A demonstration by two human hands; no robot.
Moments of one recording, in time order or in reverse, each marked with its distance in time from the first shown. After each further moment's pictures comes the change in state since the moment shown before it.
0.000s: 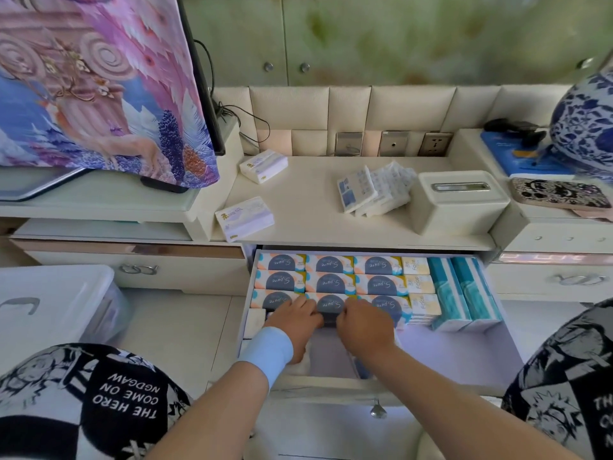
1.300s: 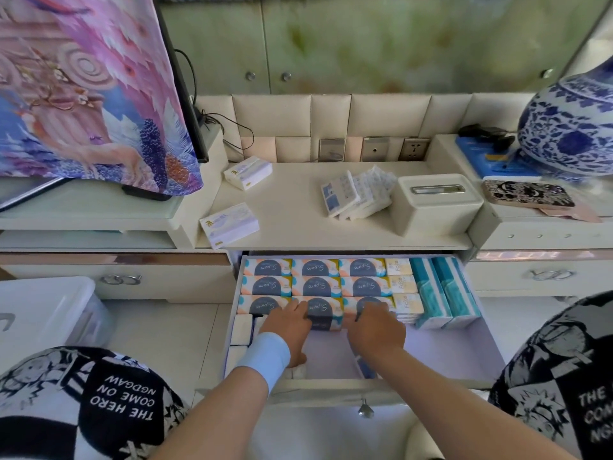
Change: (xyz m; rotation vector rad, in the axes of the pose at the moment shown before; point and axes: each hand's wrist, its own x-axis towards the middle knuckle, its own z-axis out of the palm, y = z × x) left_hand 0.004 0.016 -0.006 0.037 -0.007 -0.022; right_hand -0.004 0.037 -0.003 0.120 0.047 0.284
